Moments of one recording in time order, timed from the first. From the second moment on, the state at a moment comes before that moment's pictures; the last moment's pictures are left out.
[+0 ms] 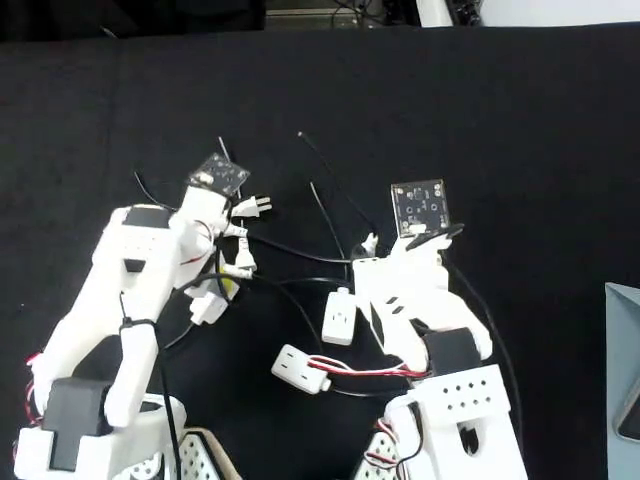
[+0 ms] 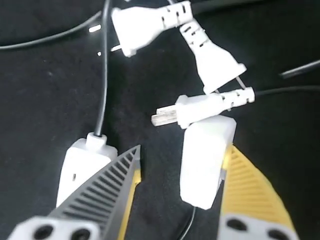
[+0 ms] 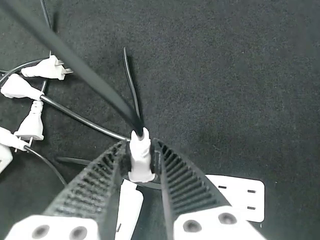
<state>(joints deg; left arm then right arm) 0.4 -14.9 40.0 61.8 -26.5 -11.8 -69.9 73.2 49.0 -3.7</state>
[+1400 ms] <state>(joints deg) -3.0 -14.9 45.1 56.7 -29.6 -11.8 -69.9 73.2 49.0 -3.7</state>
